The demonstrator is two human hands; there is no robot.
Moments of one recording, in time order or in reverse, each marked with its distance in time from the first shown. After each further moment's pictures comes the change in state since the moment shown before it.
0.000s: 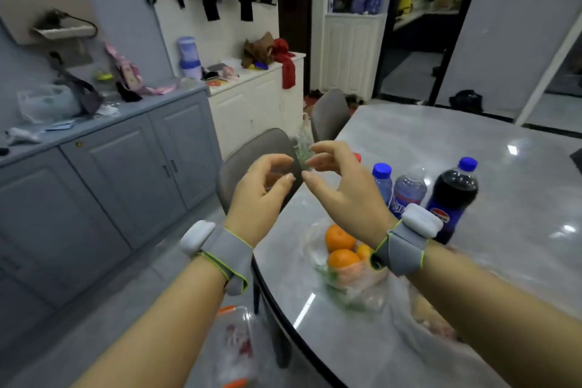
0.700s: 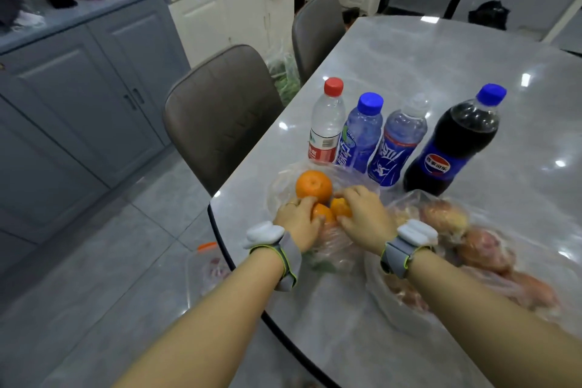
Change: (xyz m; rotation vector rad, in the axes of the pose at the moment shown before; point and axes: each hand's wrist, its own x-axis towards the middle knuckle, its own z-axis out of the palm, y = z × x) left_hand -0.024 -0.150 0.184 0.595 -0.524 -0.422; right_hand -0.068 0.238 -0.014 -0.582 -0.473 0.453
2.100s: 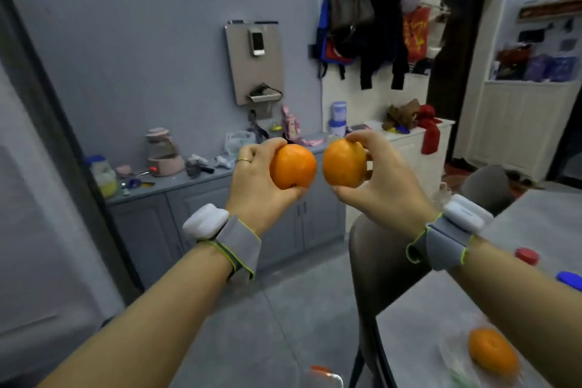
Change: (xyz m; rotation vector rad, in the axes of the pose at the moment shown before) left_hand -0.271 -0.070 -0.365 -0.021 1.128 -0.019; right_hand -0.056 -0.393 -0.156 0.453 0.361 -0.884
